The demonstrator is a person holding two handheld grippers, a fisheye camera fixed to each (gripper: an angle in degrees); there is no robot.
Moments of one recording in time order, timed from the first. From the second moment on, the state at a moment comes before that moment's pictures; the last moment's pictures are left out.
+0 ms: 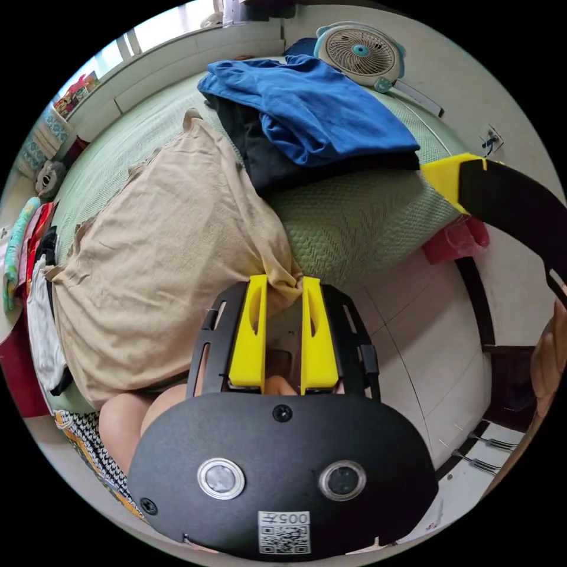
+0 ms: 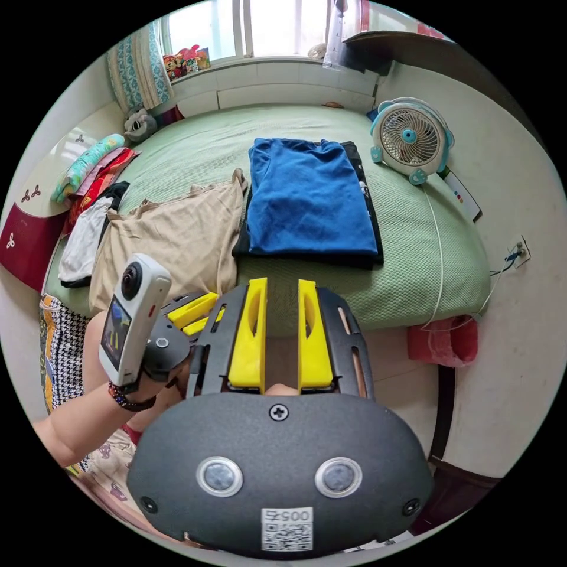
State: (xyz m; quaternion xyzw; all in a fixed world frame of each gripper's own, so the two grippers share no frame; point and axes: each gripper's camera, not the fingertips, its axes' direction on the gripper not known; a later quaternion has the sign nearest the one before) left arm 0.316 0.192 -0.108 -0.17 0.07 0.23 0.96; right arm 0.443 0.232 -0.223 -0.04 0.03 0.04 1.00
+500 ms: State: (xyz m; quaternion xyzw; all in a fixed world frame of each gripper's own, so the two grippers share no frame) left arm 0.184 0.151 -0.170 -0.12 0.20 0.17 0.96; right arm 0.455 0.069 -0.133 -0.12 -0.12 0.06 0.98
